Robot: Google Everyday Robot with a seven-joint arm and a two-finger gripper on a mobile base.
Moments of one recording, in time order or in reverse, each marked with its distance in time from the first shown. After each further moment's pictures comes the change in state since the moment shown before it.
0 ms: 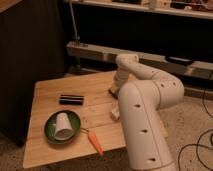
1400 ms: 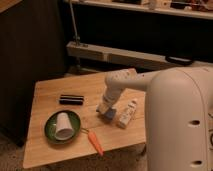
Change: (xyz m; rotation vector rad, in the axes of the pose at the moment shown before) arm 0.073 0.175 -0.007 -0.046 -0.015 -0.225
